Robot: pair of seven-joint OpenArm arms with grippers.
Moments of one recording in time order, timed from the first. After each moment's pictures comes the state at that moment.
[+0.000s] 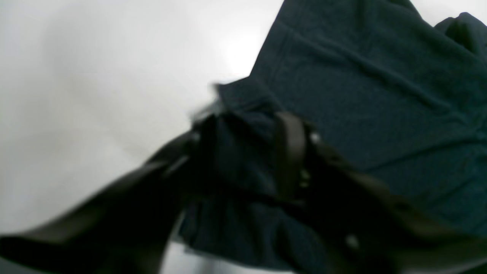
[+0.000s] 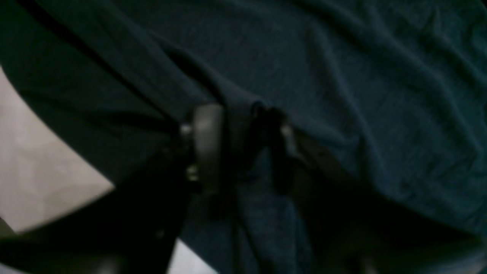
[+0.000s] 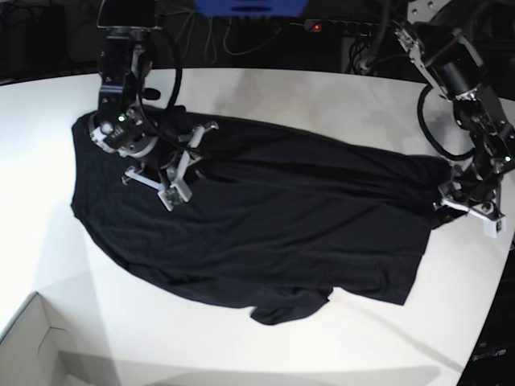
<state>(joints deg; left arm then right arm) -11.7 -12.4 -39.4 72.0 -18.3 -26.5 47.3 -6.5 -3.8 9.3 97.5 0.0 39.7 -46.9</state>
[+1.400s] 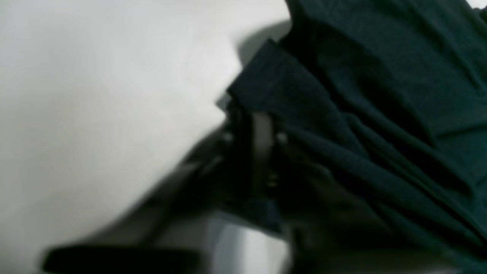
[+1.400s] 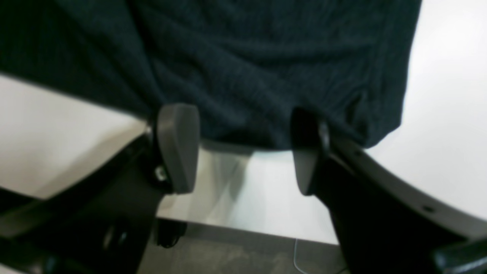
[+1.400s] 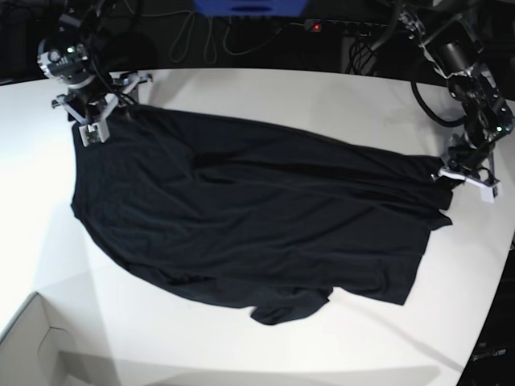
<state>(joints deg) -5.8 -12.9 -40.7 64.0 -20.7 -27.0 38.5 -22.8 -5.5 30.5 109.0 0.1 39.7 -46.2</state>
